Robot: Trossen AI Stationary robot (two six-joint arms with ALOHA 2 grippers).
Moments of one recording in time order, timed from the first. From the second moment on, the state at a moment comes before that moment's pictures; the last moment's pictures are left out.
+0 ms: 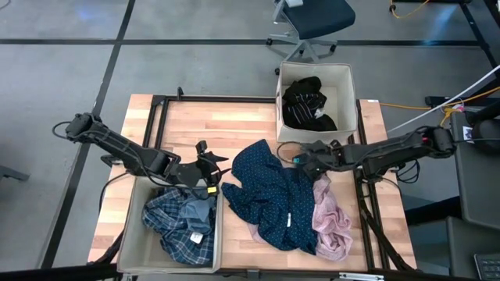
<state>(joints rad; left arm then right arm) -0.37 1.22 0.82 -0.18 -0.74 -0.20 0.05 1.19 0.53 -0.61 0.47 0.81</state>
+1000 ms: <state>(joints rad) -0.37 1.22 0.82 -0.17 -0.74 -0.23 -0.01 1.15 0.58 -0.35 0.40 0.41</state>
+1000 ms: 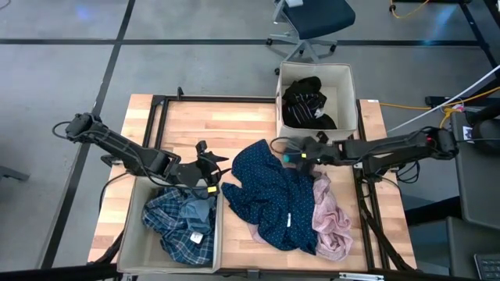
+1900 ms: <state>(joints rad) -0.32 1.45 0.82 0.27 -0.53 0.15 0.21 1.36 0.74 0.18 0.25 -0.08</state>
